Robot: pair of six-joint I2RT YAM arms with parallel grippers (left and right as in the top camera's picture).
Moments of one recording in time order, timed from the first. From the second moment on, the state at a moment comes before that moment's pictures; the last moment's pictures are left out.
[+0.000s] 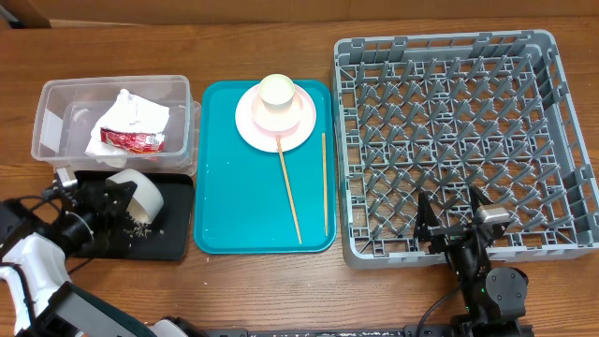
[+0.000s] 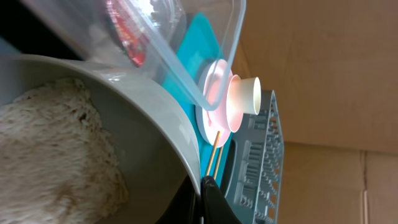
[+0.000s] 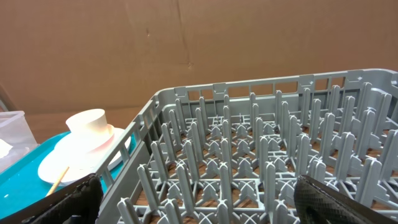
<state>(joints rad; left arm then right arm) 0.89 1.47 0.85 -0.72 1.10 -0.08 0.12 0.01 0.02 -0.03 -0.05 0.15</state>
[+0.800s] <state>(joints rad) 0.94 1.47 0.82 -0.66 1.41 -0.02 0.12 0.01 0.02 -0.03 -0.05 0.15</state>
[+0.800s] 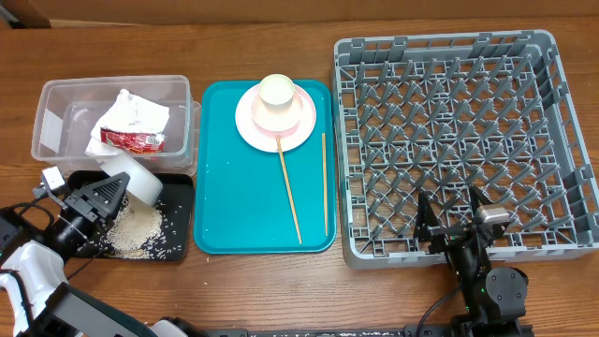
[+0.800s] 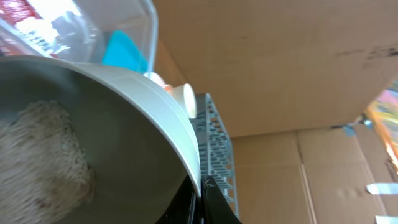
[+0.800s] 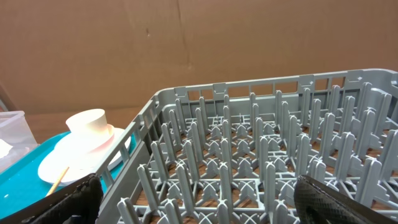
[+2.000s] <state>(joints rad) 1.07 1.47 0.82 -0.73 1.55 -0.03 0.12 0.01 0.02 -0.03 -0.05 0.15</state>
